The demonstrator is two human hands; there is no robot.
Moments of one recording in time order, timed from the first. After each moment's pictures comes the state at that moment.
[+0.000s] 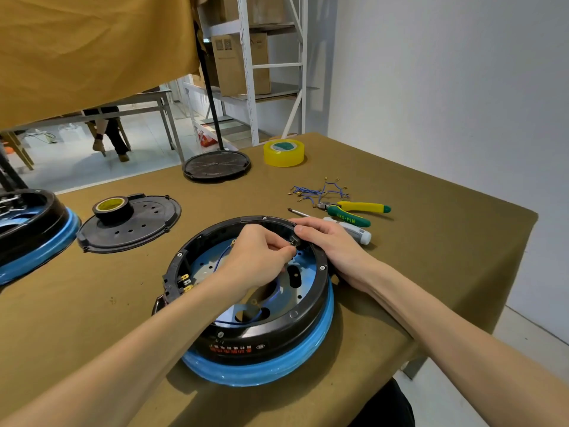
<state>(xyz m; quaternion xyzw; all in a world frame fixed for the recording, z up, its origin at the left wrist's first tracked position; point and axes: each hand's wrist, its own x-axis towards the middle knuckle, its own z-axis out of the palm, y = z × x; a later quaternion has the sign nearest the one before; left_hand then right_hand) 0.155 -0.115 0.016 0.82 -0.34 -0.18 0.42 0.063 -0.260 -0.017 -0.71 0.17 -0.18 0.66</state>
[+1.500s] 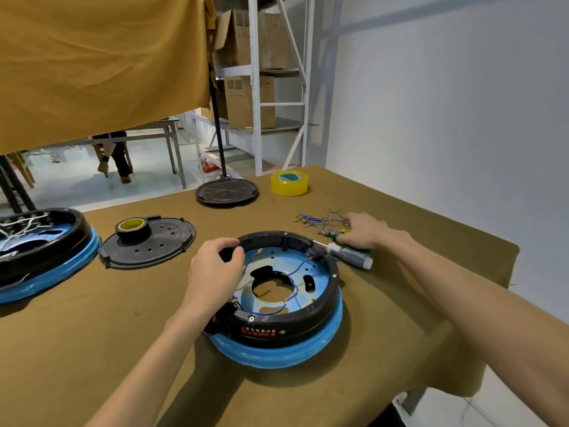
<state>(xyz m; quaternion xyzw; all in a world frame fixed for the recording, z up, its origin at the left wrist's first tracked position) 0.193 -0.052 0.012 0.82 -0.28 -0.01 0.50 0.088 -0.363 0.026 -0.93 0.36 0.01 0.10</state>
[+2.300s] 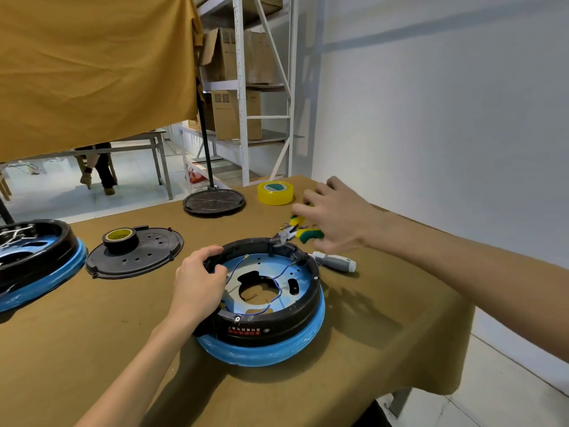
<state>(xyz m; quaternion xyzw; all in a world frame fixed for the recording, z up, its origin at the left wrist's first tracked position) 0.187 -0.045 0.009 0.82 -0.27 -0.01 0.51 0.049 -0.281 0.104 -0.93 0.00 -0.17 -0.32</state>
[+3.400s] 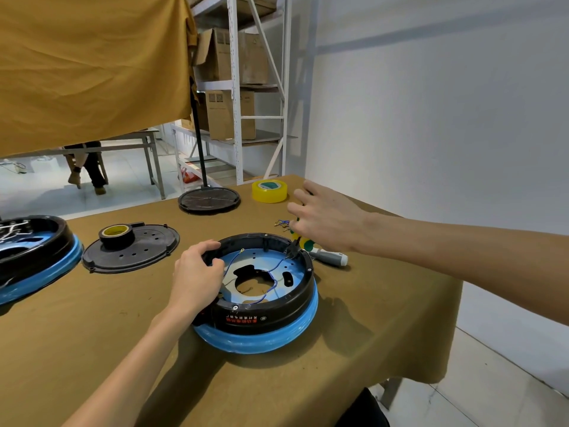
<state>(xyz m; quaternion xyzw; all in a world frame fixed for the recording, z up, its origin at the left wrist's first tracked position) 0.186 -0.044 0.008 0.82 -0.28 0.00 0.51 0.035 -0.236 0.113 -0.86 -0.05 -0.09 -0.51</state>
